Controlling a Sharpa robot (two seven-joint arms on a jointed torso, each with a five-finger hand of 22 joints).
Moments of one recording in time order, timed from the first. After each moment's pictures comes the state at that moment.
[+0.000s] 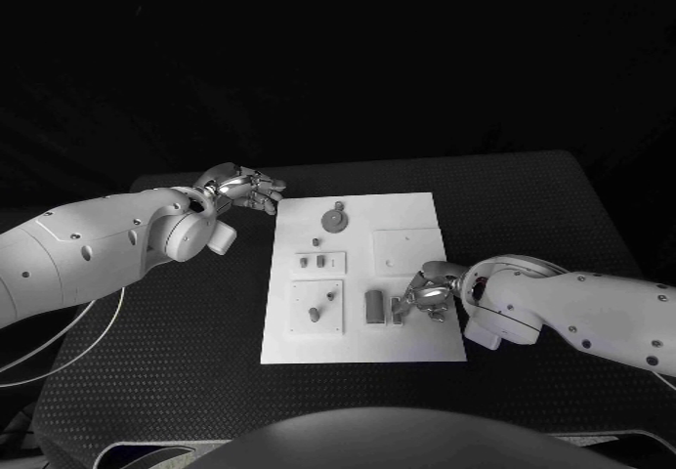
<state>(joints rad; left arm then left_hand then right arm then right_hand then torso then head) 1.24 -0.76 -0.15 1.18 -0.34 -0.18 0.15 0.94 -0.03 0.47 -0.24 0.06 0.79 0.20 0.35 0.43 1.01 0.15 0.22 0.31 0.94 0.06 0.67 0.59 0.01 0.98 -0.04 0.07 1.03 1.11 -0.85 -0.20 1.62 -0.93 -0.13 -0.44 0.83 -0.18 0.71 -0.17 0.08 1.02 0.09 0.24 0.71 1.11 -0.01 1.15 1.10 1.14 -0.11 1.55 0.86 0.25 1.07 0.01 0.90 1.31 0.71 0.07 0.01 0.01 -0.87</state>
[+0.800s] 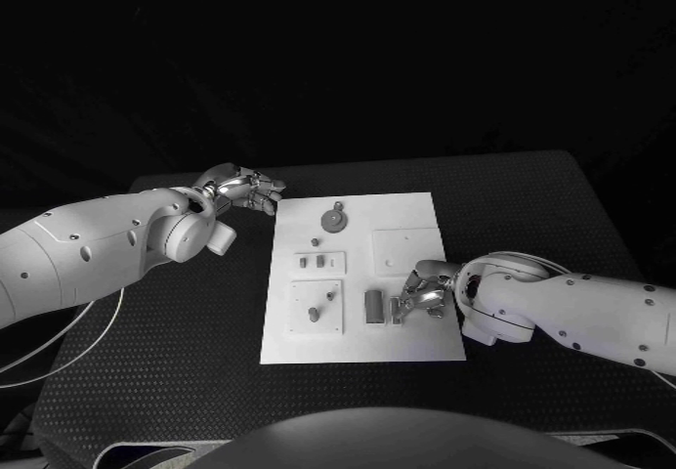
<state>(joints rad) 1.24 -0.76 -0.15 1.18 -0.34 -0.18 0.15 0.94 -0.03 0.47 -0.24 0.06 0.79 0.20 0.35 0.43 1.01 0.15 0.22 0.31 0.94 0.06 0.67 0.59 0.01 0.98 -0.04 0.07 1.03 1.11 -0.82 -0.20 1.60 -1.06 -0.10 -0.43 0.96 -0.11 0.69 -0.26 0.08 1.06 0.08 0.29 0.72 1.12 -0.03 1.15 1.10 1.16 -0.12 1.55 0.87 0.25 1.08 0.00 0.90 1.31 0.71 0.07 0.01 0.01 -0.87</state>
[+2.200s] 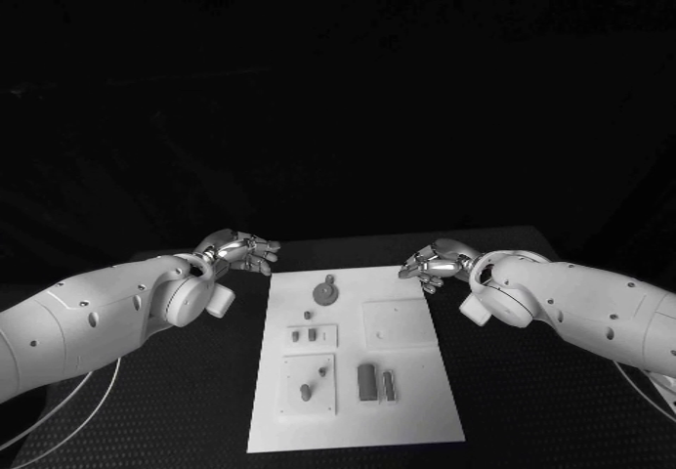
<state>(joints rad) 1.24 -0.72 -0.15 1.10 -0.27 -0.18 0.16 0.93 -0.03 0.47 -0.24 0.06 0.80 0.20 0.36 0.43 1.02 0.14 0.22 0.32 0.95 0.06 0.67 0.59 0.01 0.98 -0.04 0.07 1.03 1.20 -0.70 -0.09 1.13 -0.69 -0.12 0.03 0.91 -0.13 0.68 -0.21 0.08 0.92 0.14 0.23 0.69 1.02 0.02 1.07 1.03 1.05 -0.08 1.45 0.82 0.27 0.95 0.06 0.83 1.31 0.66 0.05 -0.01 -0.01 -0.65</state>
